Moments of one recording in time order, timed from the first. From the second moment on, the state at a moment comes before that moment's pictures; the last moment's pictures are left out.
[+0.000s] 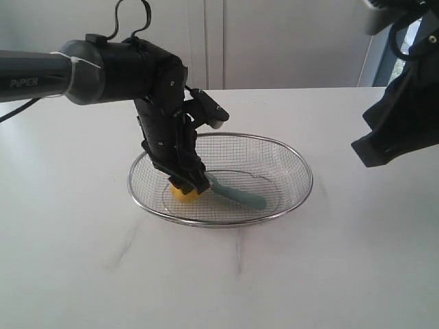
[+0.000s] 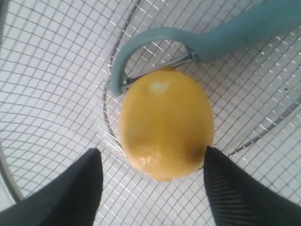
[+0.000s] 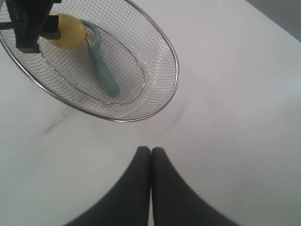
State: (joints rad) left arm -0.69 2.03 -1.63 0.12 0.96 0.24; right arm 0.55 1.04 -1.08 -0.18 0.96 -0.10
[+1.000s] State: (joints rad) left arm -0.69 1.54 -1.55 0.04 1.25 0.21; right arm 0.55 1.04 -1.08 -0.19 0.90 -0.10
